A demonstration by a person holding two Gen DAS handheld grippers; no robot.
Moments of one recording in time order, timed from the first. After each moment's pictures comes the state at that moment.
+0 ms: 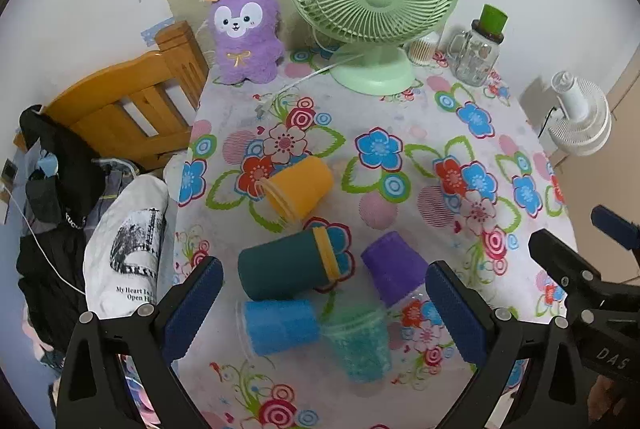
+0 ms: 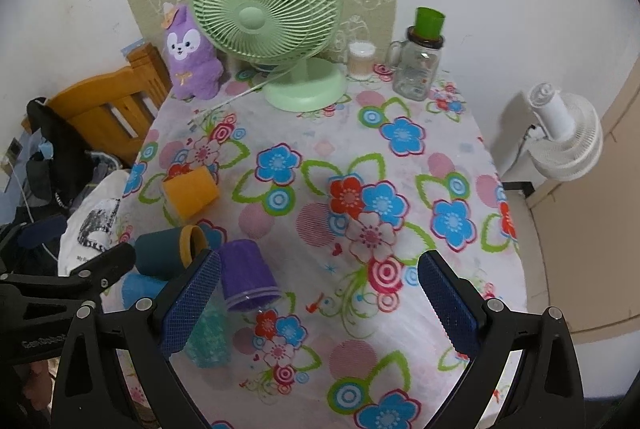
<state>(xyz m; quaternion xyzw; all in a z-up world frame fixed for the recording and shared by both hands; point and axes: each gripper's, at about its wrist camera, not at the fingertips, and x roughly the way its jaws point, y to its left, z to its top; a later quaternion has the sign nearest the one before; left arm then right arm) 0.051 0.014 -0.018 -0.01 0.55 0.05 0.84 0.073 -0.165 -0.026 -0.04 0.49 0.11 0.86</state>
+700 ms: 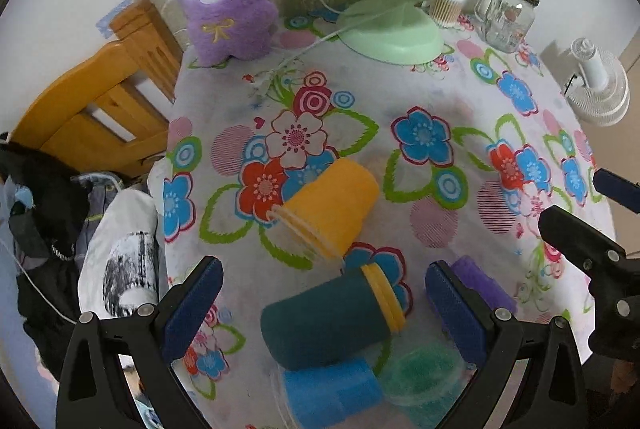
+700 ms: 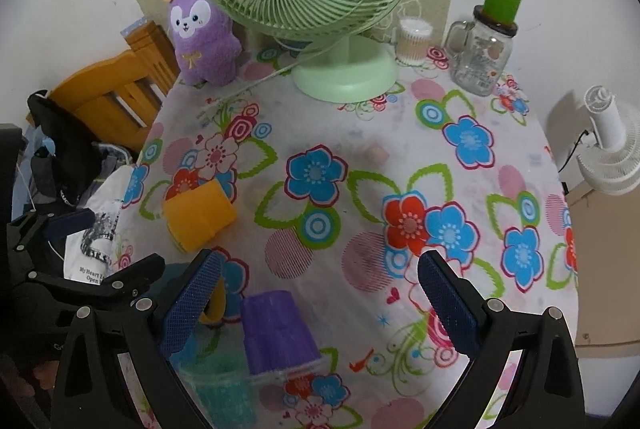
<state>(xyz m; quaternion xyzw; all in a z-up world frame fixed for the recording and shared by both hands) 0.127 0.058 -0.091 0.03 0.59 0.01 0.81 0.150 -0.110 -0.085 -0.03 0.53 0.15 0.84</state>
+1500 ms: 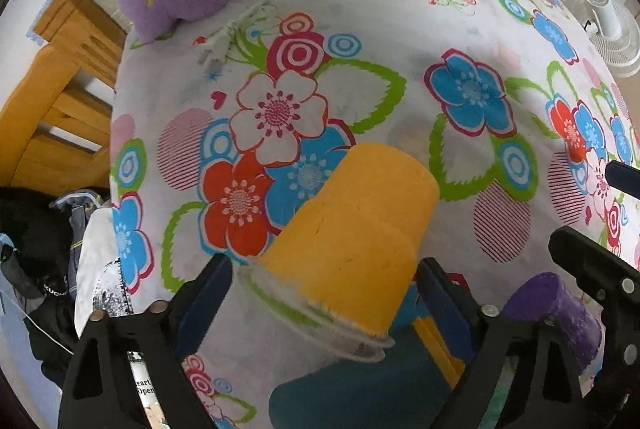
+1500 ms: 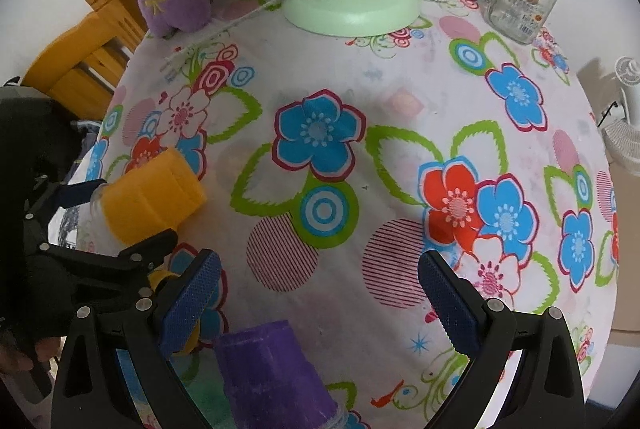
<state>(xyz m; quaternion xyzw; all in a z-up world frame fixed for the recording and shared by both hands) 0.176 0.062 -0.178 0.08 0.64 -0.03 0.76 0.189 -0.086 -0.169 -0.03 0.59 0.14 0.79</state>
